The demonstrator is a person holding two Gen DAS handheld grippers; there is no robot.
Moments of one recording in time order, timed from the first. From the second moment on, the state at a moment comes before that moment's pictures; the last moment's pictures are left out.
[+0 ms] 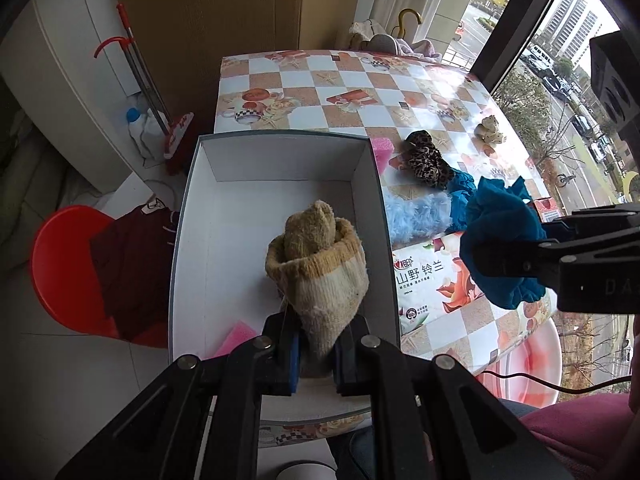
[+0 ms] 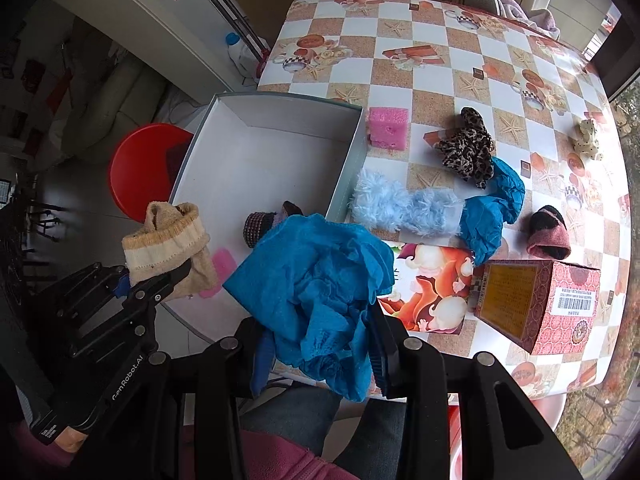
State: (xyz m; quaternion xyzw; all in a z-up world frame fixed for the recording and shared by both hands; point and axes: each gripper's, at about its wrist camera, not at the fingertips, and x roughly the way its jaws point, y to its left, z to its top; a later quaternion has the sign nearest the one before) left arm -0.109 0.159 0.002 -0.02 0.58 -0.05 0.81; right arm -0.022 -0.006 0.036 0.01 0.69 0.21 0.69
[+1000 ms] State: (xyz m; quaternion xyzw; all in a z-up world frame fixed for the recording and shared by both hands) left arm -0.097 0.134 -0.003 0.03 0.59 -0.09 0.80; right arm -0.023 -0.030 0.034 0.06 0.68 0.17 0.71
